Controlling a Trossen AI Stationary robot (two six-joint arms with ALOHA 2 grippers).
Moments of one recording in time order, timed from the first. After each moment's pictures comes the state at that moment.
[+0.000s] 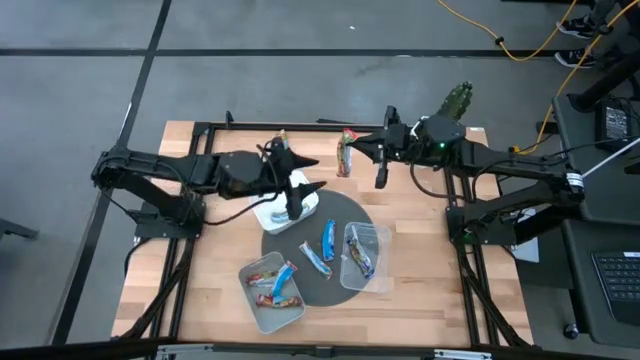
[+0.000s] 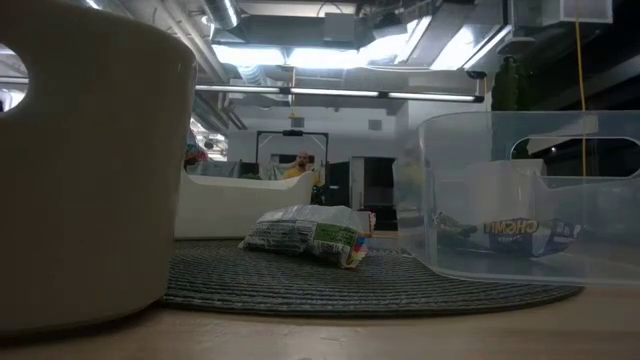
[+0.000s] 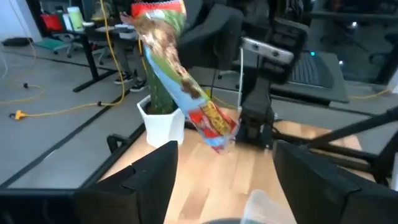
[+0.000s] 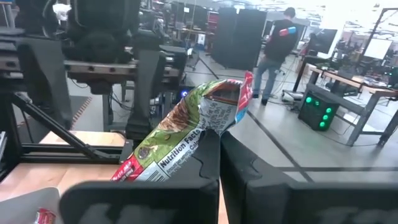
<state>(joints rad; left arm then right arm) -0.14 1.33 1.39 -0.29 -0.47 -0.17 -0.15 1.19 1.15 0.04 0.01 -0.14</state>
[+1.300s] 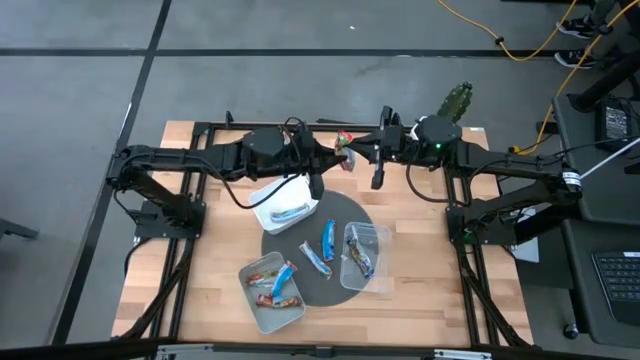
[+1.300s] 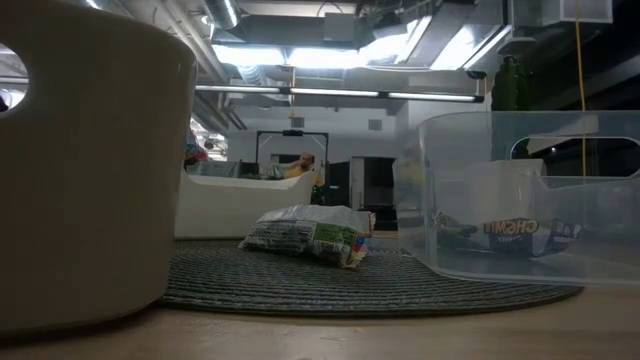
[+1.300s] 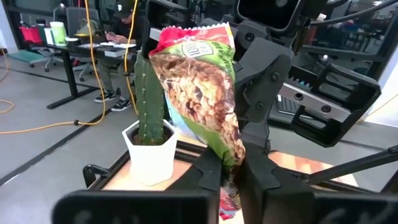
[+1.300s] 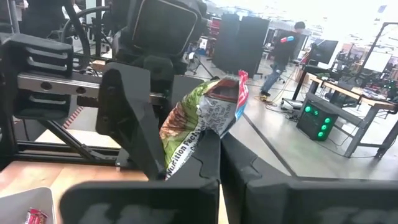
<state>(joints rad) 0.04 1.46 1.39 -0.03 -0.22 -0.15 -0.15 1.22 1.15 0.09 -0.01 -0.19</state>
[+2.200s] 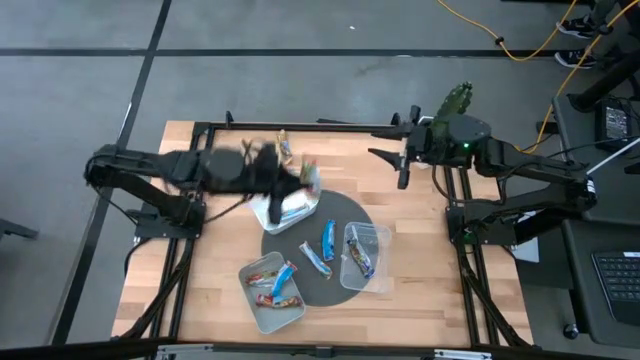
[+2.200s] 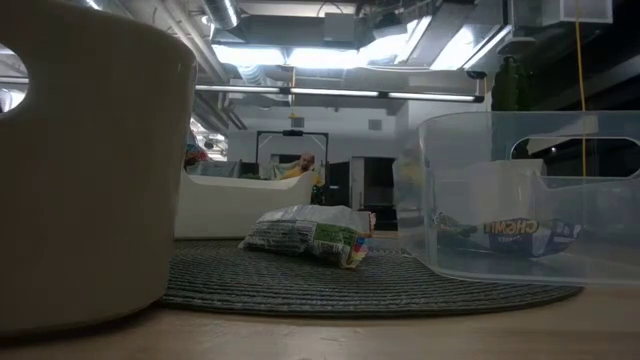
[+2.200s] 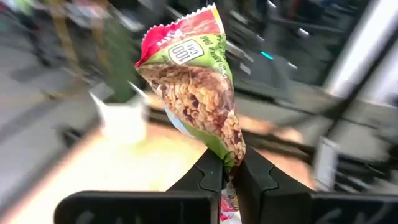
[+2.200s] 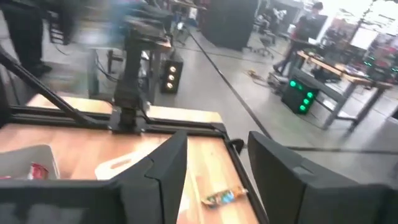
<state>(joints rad) -0.18 1.25 1.39 -0.38 -0.32 -0.27 -0.15 1.03 1.15 -0.22 0.08 -0.22</state>
